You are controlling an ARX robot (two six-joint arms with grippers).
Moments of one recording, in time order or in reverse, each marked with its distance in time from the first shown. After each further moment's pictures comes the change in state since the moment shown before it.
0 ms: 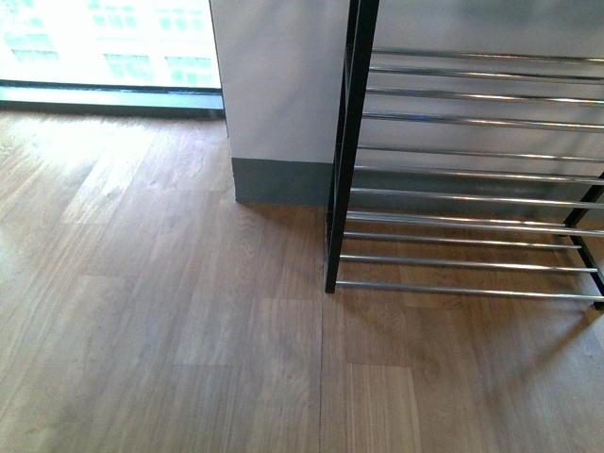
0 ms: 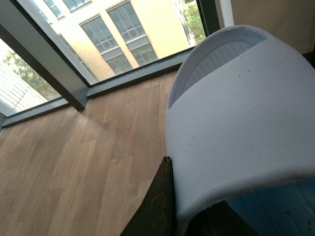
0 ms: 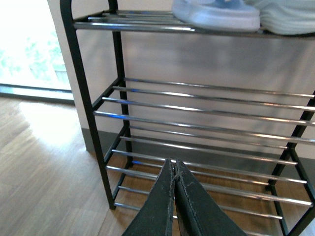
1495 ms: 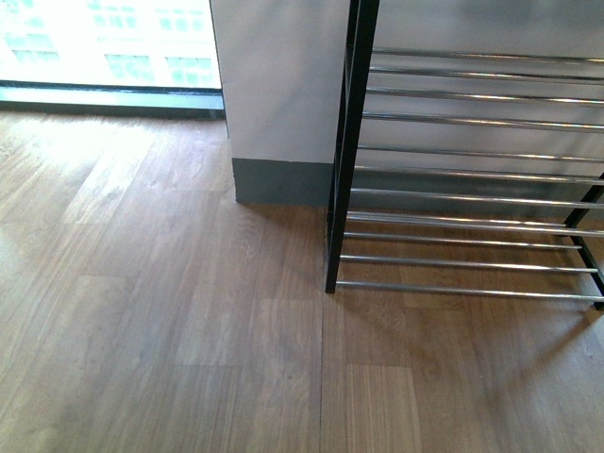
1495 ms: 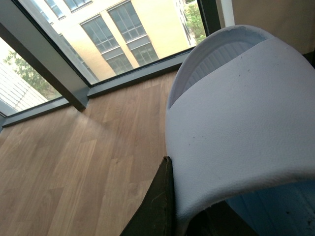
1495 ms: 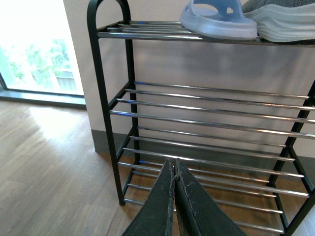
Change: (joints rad) left arm 0.000 0.000 0.000 0.000 0.000 0.000; right arm 0.161 -0.740 -0.005 -0.718 0.156 0.003
